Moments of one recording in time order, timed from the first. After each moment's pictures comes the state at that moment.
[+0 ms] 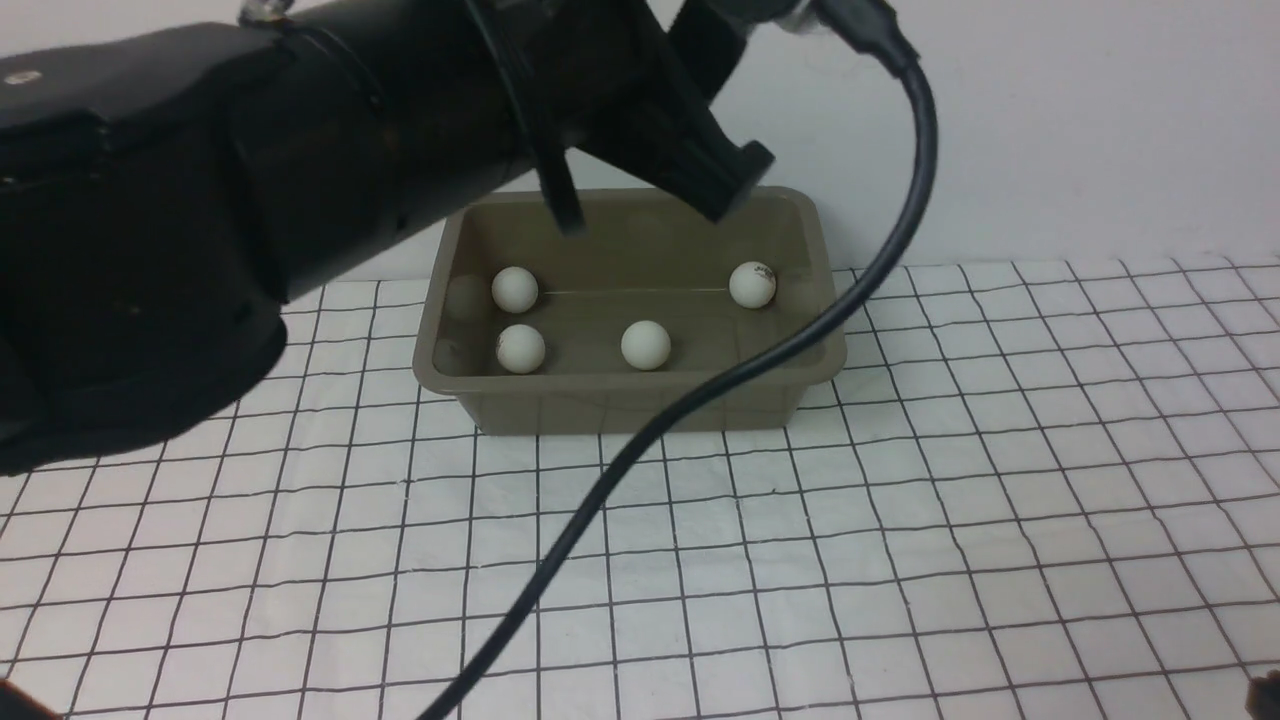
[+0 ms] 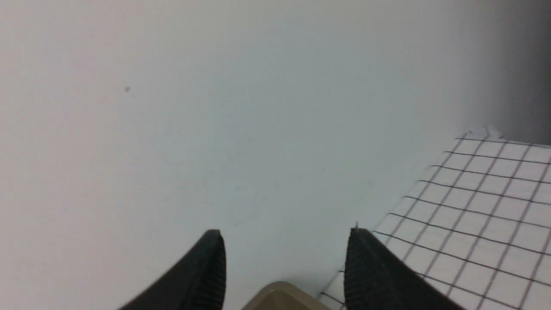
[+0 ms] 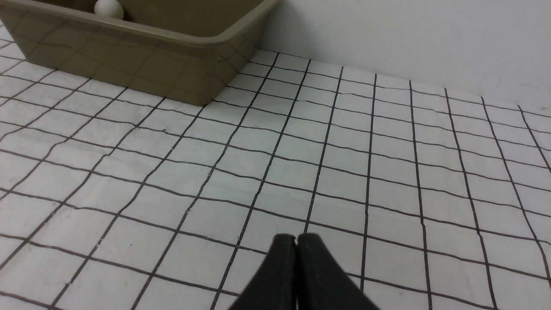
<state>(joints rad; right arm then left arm) 0.19 0.11 0.01 0.21 0.34 -0.34 -0.77 1.32 -1.20 -1.74 -0.22 2.11</state>
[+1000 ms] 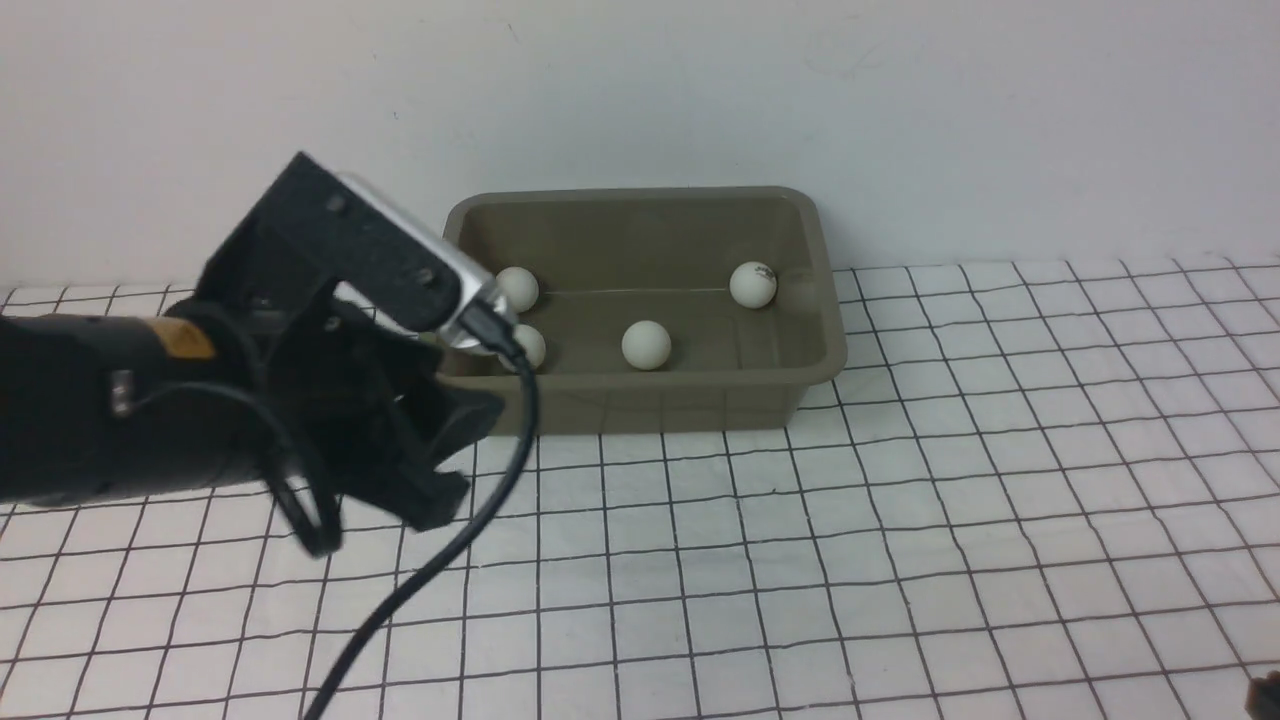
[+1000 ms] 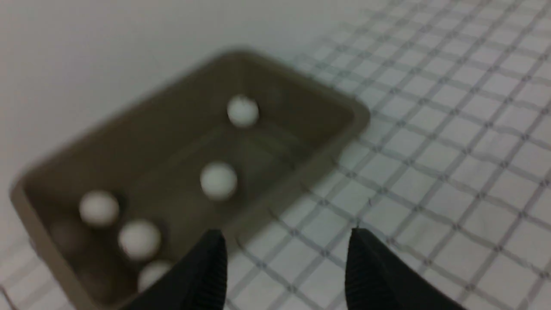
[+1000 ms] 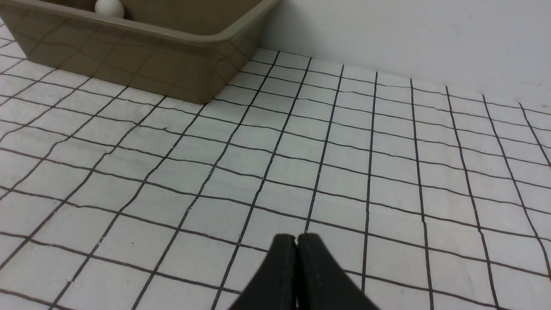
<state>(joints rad) 0.19 0.11 0.01 0.21 0.34 -0.34 -0.39 1.17 -0.84 -0.52 0.41 0.71</state>
